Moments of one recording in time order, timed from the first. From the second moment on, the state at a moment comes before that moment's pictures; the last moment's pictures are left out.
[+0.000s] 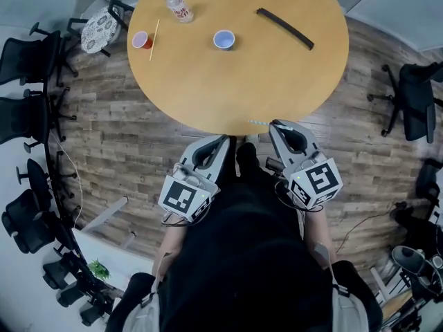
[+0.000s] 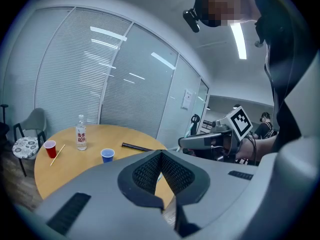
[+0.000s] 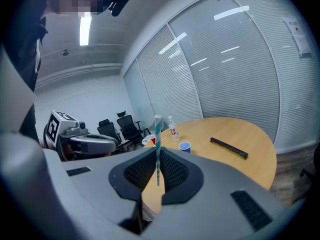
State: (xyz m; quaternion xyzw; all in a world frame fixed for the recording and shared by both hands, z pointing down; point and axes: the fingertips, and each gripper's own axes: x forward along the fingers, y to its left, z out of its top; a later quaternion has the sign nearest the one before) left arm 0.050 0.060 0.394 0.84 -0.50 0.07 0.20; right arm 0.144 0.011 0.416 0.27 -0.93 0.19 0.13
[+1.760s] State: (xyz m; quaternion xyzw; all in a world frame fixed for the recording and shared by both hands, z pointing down) left arm -0.072 -0.063 0.407 0.90 -0.40 0.07 0.14; right arm 0.002 -0.109 0.398 0.37 -0.90 0.14 0.16
